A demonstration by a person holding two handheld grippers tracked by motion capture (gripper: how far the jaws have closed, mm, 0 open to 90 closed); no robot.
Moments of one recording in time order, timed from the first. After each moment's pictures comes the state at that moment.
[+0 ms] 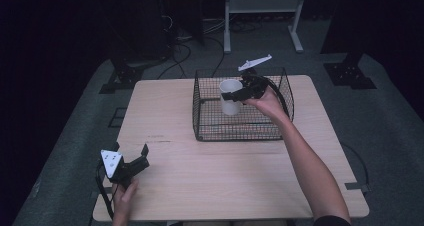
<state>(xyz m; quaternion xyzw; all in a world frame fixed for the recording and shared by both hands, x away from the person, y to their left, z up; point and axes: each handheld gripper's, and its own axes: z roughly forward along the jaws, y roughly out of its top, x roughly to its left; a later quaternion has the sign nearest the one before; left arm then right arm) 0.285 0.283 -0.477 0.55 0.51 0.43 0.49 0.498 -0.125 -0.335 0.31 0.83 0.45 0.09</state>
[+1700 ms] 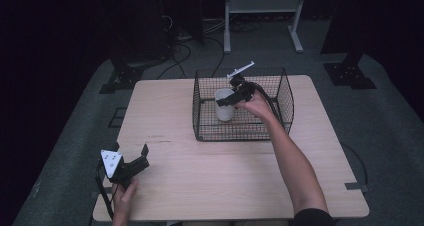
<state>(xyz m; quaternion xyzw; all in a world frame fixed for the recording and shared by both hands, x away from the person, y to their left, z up) 0.284 0.283 -0.477 0.55 0.51 0.43 0.49 0.538 -0.100 -0.388 0.33 0.86 0.38 0.06</state>
